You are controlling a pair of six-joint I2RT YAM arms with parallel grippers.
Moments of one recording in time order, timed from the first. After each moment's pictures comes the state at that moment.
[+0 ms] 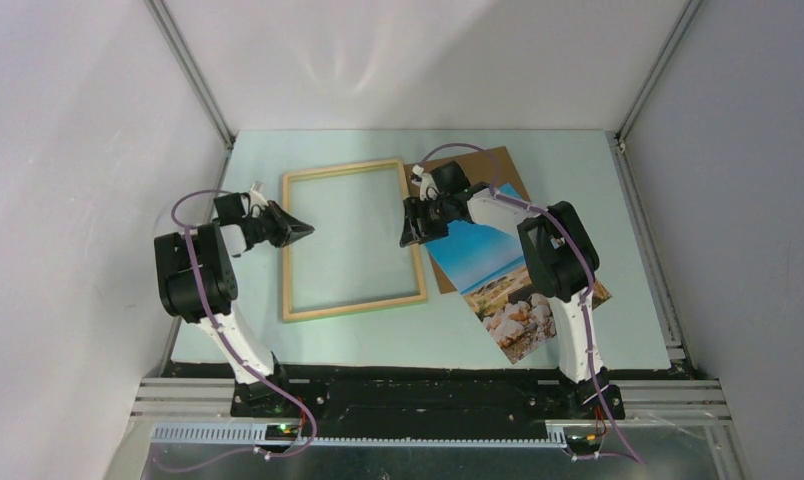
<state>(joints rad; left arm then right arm) 0.30 1.85 0.93 0.09 0.85 -0.50 0.55 2.16 1.57 -0.35 -0.51 0.29</state>
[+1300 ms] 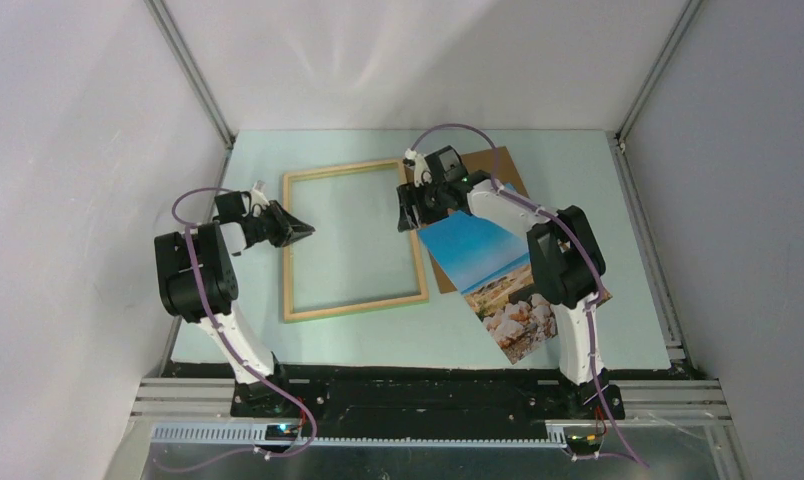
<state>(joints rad) 0.29 1.85 0.95 0.03 0.83 -0.45 0.58 2.09 1.64 -0.41 -0.37 0.18</state>
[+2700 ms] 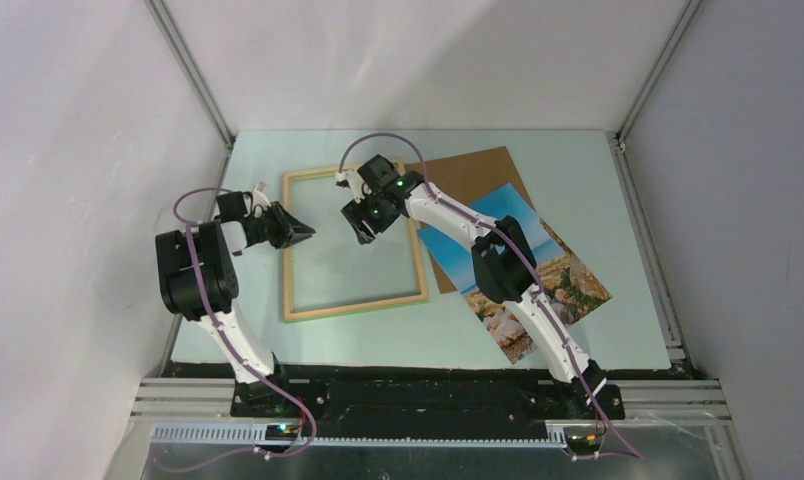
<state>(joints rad) 0.29 1.87 0.96 0.00 0.81 -0.43 0.78 2.50 2.30 -0.74 -0.23 -0.06</state>
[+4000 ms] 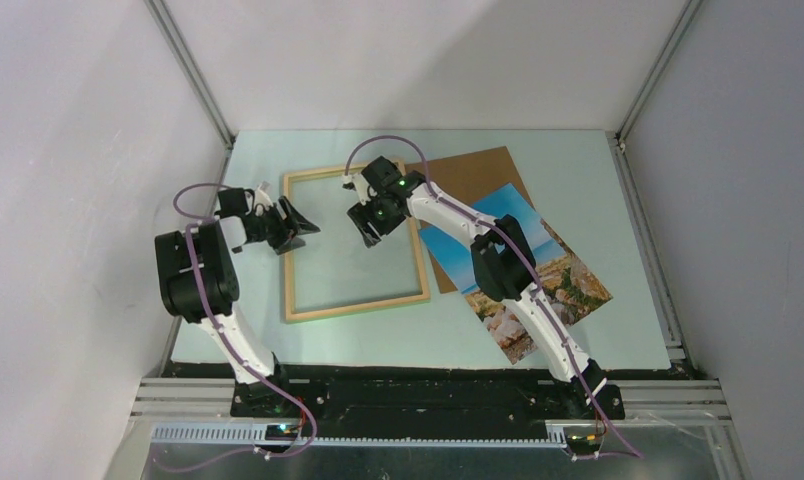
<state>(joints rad) 0.28 1.85 1.00 -0.15 0.75 -0.35 0.77 2.53 2.31 -0.79 -0.21 -0.04</state>
